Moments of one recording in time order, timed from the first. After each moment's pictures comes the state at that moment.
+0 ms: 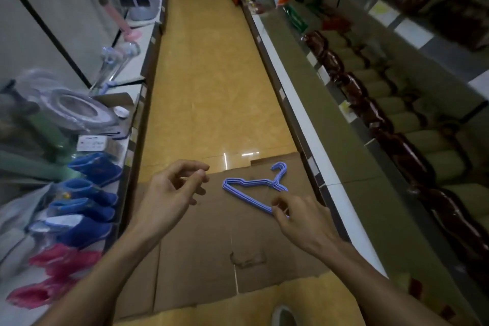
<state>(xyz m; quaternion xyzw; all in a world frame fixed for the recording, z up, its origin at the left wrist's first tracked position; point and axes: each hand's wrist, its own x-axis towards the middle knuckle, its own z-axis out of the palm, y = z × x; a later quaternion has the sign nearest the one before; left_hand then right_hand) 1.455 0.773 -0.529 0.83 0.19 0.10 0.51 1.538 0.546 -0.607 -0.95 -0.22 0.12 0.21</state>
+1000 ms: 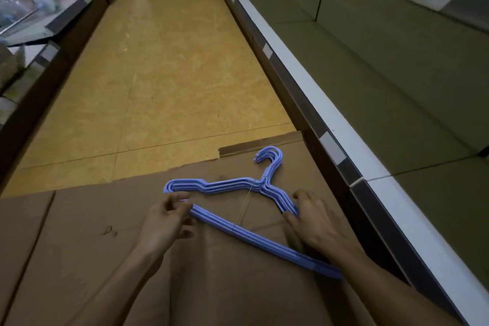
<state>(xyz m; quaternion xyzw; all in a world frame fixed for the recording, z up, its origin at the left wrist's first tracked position) 1.658 0.770 -1.026 0.70 0.35 0.03 0.62 1.755 0.517 -1.060 -0.97 -0.10 0.15 0.13</state>
